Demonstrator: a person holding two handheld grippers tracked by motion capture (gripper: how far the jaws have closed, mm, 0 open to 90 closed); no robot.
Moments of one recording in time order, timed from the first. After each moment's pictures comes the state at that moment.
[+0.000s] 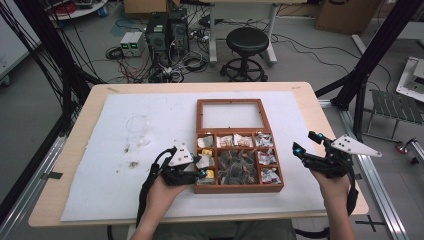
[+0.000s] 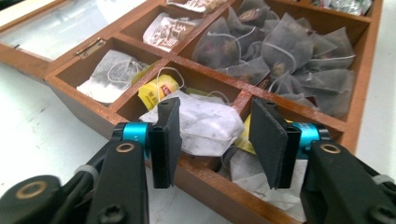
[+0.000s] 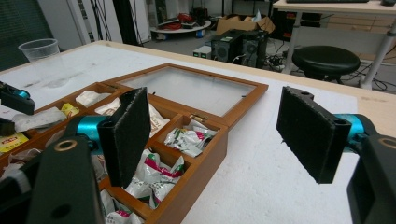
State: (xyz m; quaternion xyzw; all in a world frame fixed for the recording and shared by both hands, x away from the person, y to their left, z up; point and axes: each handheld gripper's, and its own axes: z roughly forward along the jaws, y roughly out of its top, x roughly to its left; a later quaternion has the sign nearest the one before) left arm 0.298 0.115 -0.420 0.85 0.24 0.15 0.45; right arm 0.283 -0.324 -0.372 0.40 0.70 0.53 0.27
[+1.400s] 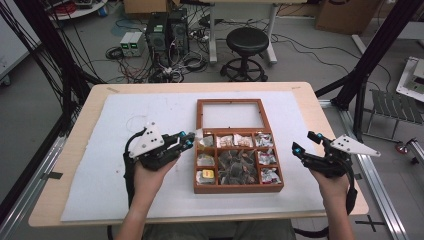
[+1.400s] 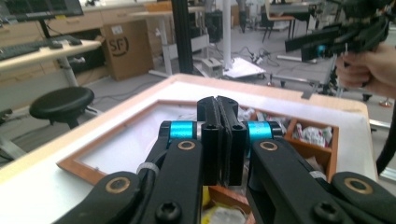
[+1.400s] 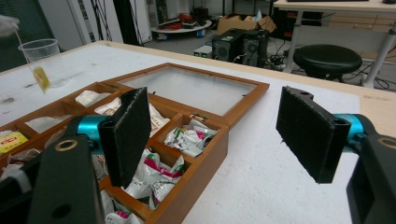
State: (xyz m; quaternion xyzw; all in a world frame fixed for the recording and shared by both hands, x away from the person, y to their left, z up) left arm 0.294 0.159 -0.337 0.73 0.20 0.22 0.62; right arm 0.285 -0.324 -0.374 0.40 0.70 0.53 0.26
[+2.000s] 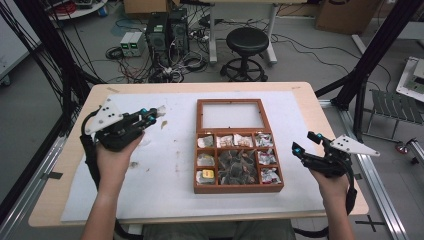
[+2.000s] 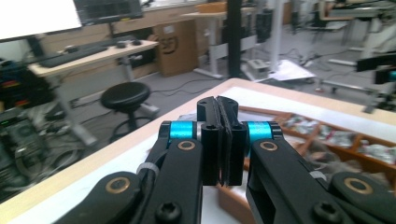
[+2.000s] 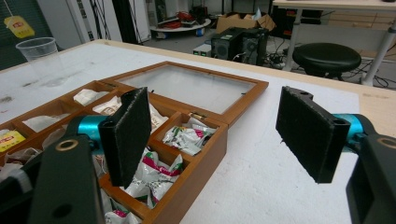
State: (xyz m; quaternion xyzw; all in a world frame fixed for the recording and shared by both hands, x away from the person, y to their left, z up) left arm 0.311 0.236 -0.293 0.71 0.28 0.29 0.58; right arm 0.286 -0.324 -0.376 0.40 0.70 0.53 0.26
